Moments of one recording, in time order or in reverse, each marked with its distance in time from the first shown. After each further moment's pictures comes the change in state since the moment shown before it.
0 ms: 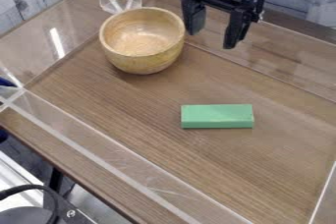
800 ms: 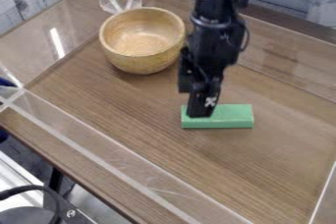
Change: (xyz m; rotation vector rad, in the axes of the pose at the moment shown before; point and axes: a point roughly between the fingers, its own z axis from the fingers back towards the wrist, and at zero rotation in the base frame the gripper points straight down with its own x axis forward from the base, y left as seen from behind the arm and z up) arm -0.038 -0.016 -0.075 -0.008 0.125 -0.828
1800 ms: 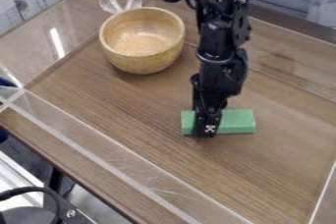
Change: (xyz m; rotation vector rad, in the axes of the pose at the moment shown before) arm 0.016 0.007 -0.036 0.034 -0.068 -0.171
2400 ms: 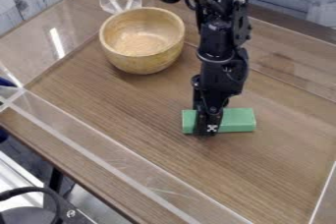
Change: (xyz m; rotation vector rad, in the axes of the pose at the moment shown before) arm 0.002 0.003 -0.001 0.016 -0.019 0.016
